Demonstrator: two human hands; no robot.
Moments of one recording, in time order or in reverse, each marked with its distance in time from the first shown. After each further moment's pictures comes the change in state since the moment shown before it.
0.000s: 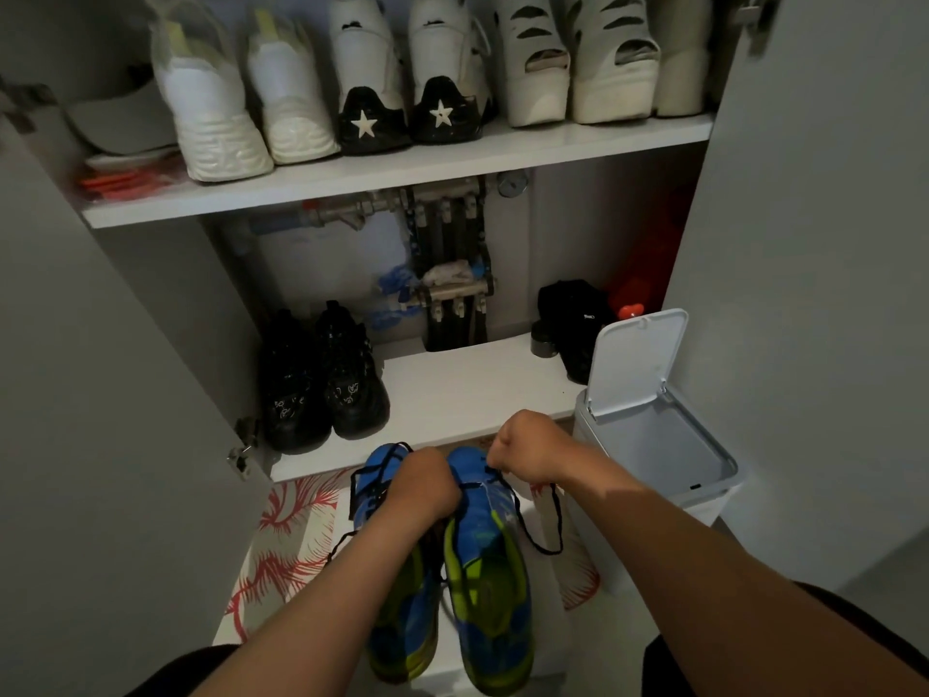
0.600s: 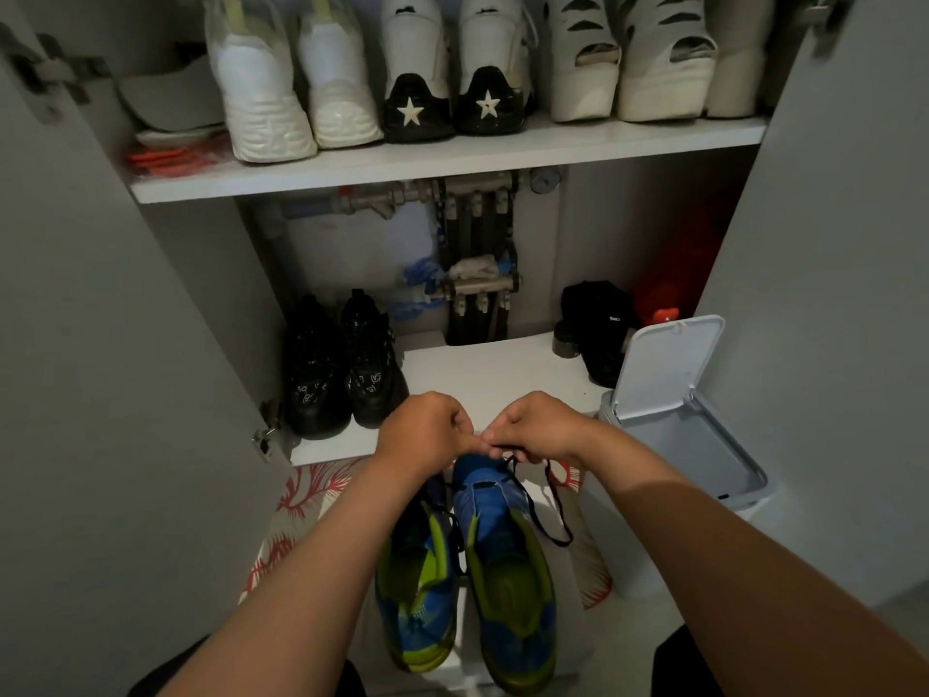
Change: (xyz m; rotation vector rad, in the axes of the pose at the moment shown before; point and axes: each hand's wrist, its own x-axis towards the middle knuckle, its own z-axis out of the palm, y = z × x) left_hand 0.000 -0.017 -0.056 -0.123 0.222 0.286; right_hand 0.007 -0.028 -0.007 0.297 -0.150 -0.052
